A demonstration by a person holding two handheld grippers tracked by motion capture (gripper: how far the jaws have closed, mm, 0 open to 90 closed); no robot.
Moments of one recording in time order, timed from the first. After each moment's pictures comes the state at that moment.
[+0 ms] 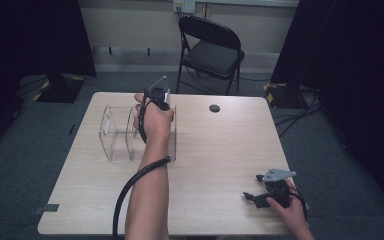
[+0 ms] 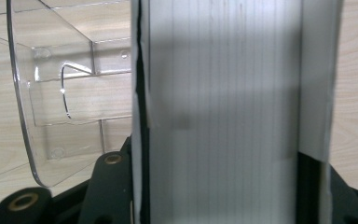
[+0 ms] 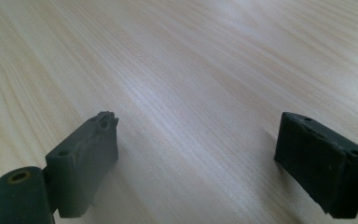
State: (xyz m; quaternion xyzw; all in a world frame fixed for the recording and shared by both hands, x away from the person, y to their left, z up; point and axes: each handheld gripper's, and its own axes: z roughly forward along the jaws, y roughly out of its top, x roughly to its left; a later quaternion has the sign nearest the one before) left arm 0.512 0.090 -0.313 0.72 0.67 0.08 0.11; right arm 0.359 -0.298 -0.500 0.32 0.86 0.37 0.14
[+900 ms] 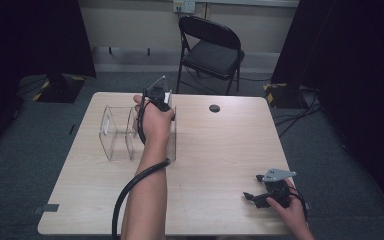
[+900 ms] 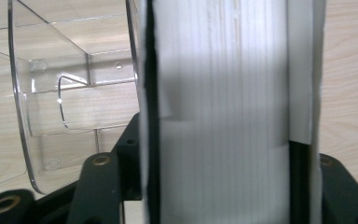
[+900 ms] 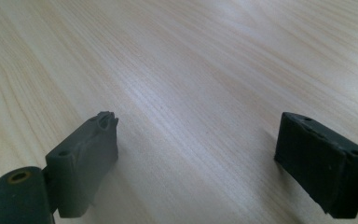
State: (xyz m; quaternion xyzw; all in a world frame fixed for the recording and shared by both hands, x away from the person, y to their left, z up) left arm 0.504 0.091 -0.308 0.72 0.67 0.09 0.15; right arm 0.359 -0.298 -0.500 0.32 0.86 0.37 0.14
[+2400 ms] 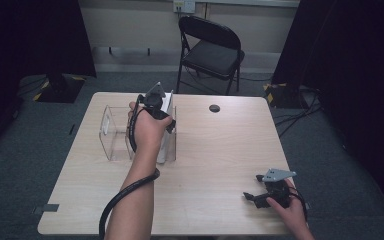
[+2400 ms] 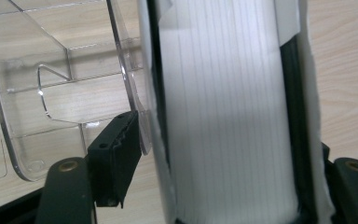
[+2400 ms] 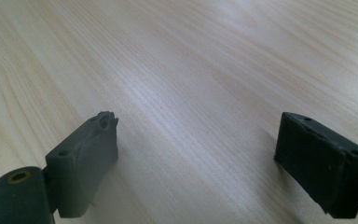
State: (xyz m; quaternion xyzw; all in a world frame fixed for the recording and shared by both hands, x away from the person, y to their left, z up) left arm 0.477 0.103 -0.310 0.75 0.63 0.07 0.19; right arm 0.359 -0.298 -0.500 0.32 0.86 0.37 0.14
